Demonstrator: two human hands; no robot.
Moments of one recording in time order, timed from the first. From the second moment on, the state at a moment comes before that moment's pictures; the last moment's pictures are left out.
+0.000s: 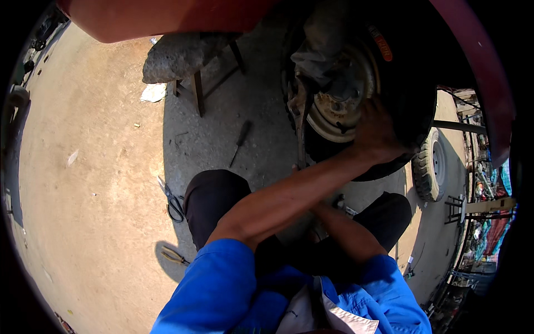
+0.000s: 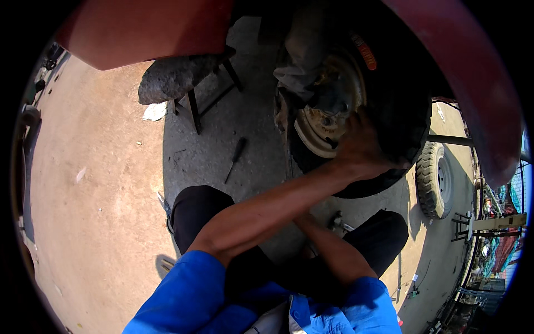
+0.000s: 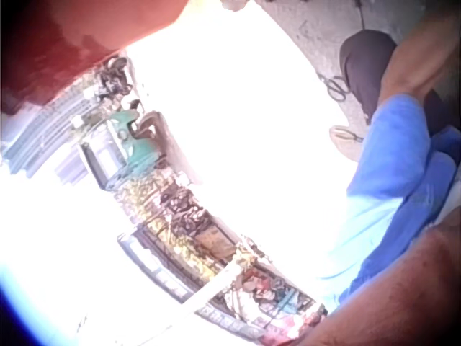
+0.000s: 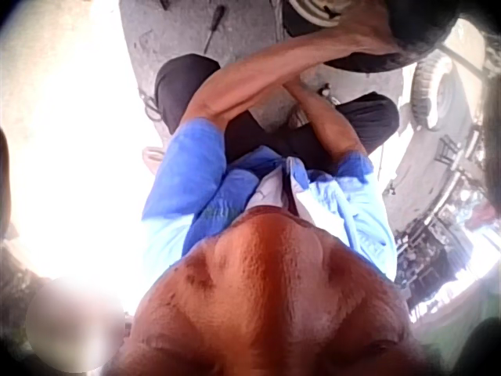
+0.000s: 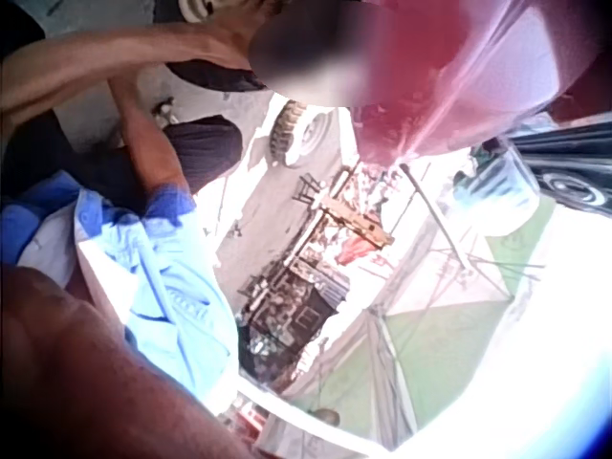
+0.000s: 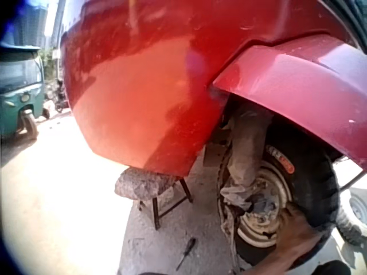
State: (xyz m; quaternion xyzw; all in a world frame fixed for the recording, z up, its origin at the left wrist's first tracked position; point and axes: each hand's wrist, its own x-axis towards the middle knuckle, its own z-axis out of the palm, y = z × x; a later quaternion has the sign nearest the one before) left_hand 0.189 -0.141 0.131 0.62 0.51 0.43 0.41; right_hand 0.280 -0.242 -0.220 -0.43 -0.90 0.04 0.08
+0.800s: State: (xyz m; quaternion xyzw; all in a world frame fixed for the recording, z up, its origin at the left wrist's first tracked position) left_hand 0.184 -0.144 0.140 0.62 0.50 0.41 0.45; right_hand 0.168 -0.187 -0.171 -0.74 -0.60 0.26 0.17
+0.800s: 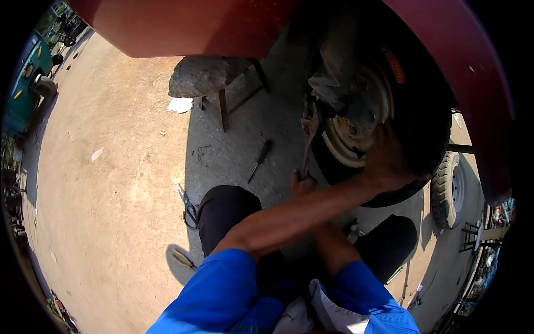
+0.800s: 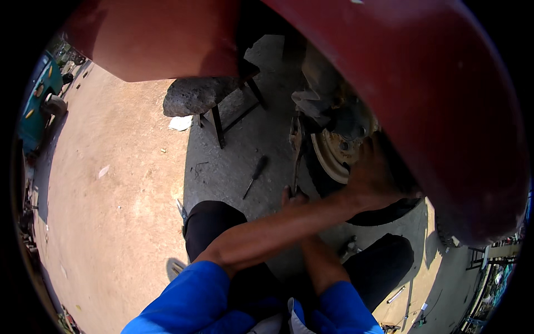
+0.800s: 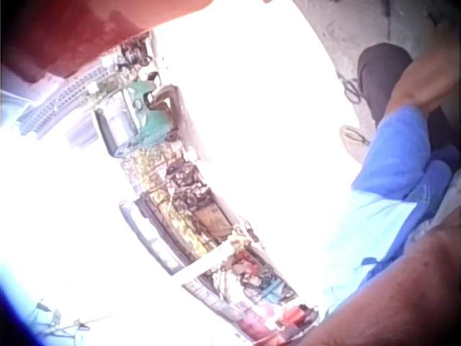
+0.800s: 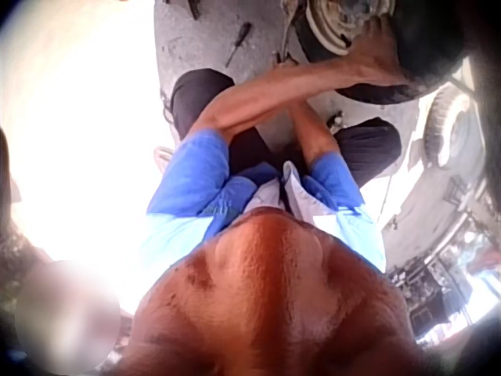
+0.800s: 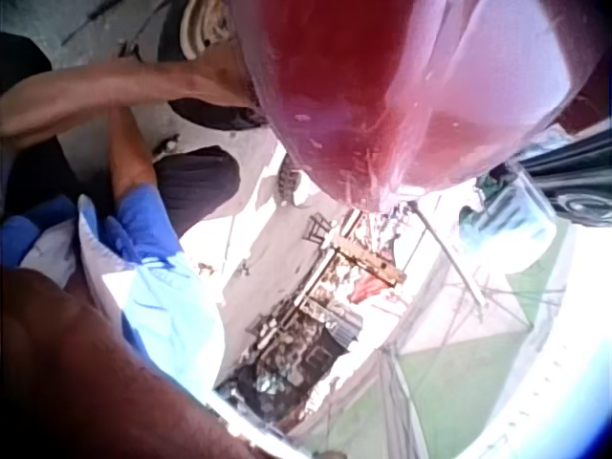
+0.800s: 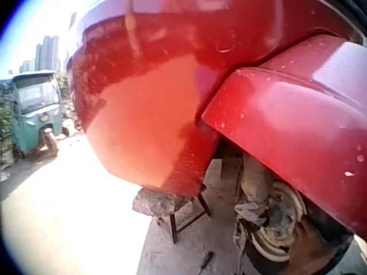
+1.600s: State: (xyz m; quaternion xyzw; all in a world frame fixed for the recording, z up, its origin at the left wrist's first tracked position) left_hand 0.180 -0.168 0.111 0.68 0.46 0.39 0.42; right_hand 0.205 -0.170 -0.058 -0.65 -0.61 0.36 0.25
